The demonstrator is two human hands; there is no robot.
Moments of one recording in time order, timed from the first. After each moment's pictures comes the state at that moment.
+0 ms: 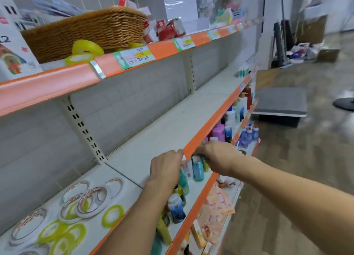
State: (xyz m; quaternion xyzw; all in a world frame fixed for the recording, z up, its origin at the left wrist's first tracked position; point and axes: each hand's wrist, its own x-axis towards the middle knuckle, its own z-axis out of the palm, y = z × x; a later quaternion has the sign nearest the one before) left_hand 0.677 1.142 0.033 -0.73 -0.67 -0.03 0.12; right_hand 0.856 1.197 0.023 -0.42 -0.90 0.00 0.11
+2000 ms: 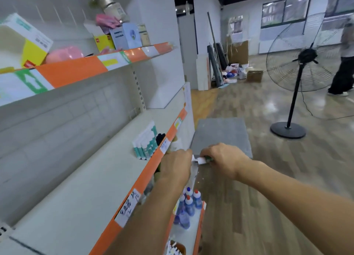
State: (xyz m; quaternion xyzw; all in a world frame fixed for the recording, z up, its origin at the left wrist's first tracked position) left_hand 1.189 1.940 0.028 -0.84 -0.54 -0.07 0.09; right_hand 1.359 1.929 0.024 -0.60 -0.80 0.00 0.09
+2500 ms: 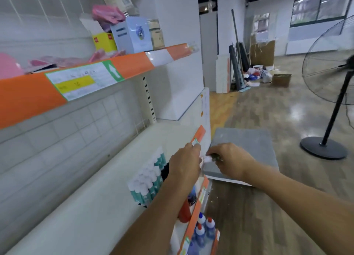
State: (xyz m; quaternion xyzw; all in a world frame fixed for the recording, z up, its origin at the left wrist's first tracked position) left_hand 1.210 2.132 0.033 -0.81 -0.55 -0.18 0.04; right_hand 1.377 2.136 0.026 -0.57 -0.80 0.06 0.18
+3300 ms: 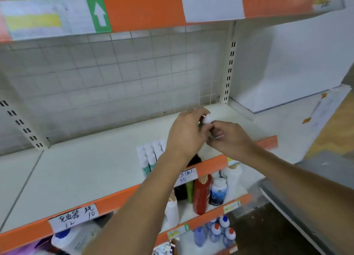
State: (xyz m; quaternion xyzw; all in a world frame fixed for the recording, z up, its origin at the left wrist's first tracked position) left_hand 1.196 2.196 0.049 -0.54 -0.73 -0.41 0.07; right_hand 1.310 2.305 0.023 -0.23 -0.89 0.32 0.25
